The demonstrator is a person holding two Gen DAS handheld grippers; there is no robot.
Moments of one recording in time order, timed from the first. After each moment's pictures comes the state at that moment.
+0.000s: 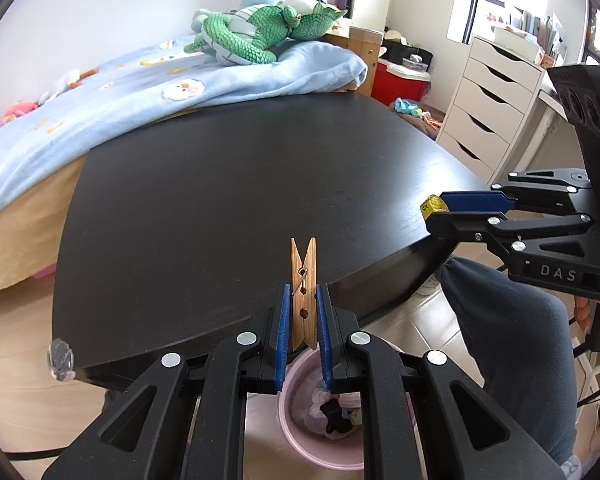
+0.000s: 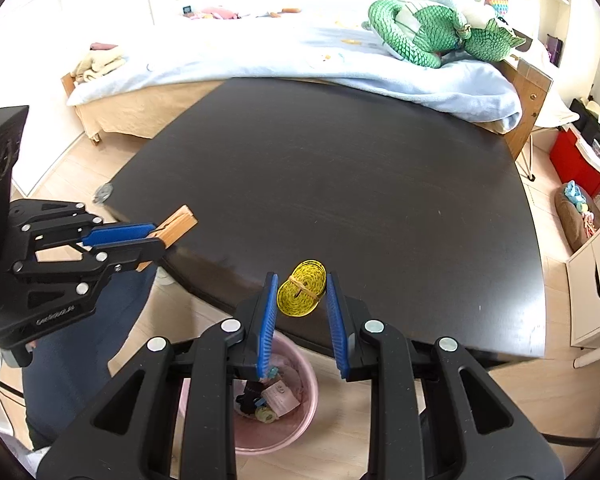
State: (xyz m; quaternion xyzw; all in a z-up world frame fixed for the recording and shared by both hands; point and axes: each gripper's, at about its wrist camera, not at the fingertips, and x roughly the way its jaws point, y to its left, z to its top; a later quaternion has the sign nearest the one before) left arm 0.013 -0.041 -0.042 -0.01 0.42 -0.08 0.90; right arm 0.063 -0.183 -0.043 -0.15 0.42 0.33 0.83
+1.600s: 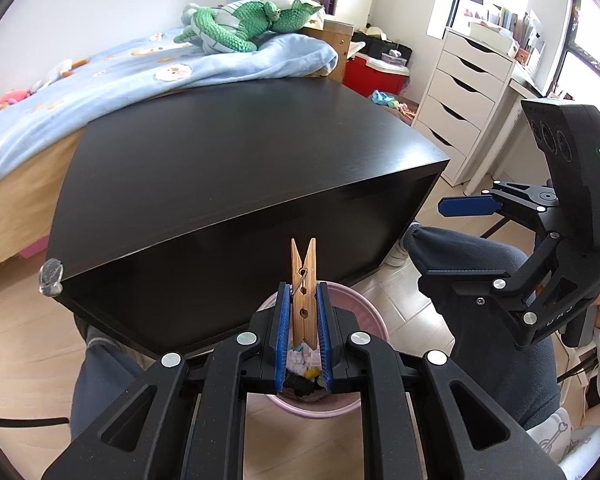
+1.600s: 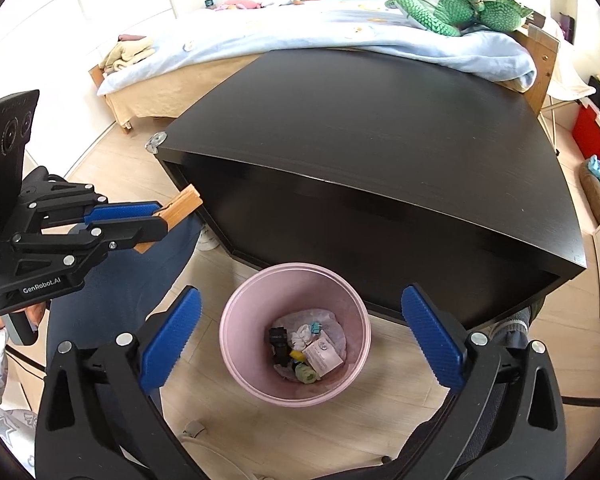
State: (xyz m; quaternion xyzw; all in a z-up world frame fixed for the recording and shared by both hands) left arm -0.062 -0.050 -0.050 -0.02 0.43 -0.11 0.90; right arm -0.006 -0.206 -0.071 -0.12 0.45 0.37 0.81
